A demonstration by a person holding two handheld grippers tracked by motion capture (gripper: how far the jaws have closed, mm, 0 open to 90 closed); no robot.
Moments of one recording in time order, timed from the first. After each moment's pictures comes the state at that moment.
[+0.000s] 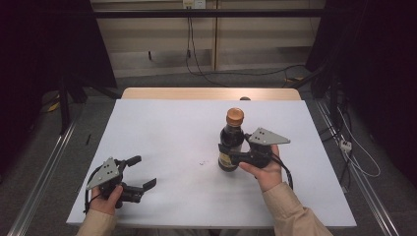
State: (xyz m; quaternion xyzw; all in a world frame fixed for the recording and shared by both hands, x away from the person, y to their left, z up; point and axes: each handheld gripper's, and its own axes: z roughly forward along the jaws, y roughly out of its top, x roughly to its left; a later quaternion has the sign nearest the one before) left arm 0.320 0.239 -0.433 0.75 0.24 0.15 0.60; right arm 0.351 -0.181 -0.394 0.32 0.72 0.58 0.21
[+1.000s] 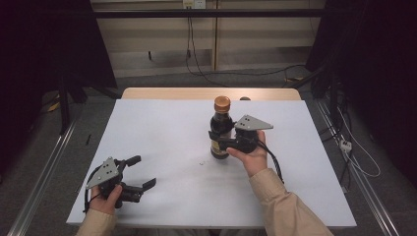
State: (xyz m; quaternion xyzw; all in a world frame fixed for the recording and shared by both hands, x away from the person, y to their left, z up) left arm 0.321 0.240 -0.433 0.75 0.24 0.15 0.60; right arm 0.397 -0.156 -0.395 0.32 0.72 0.57 0.23
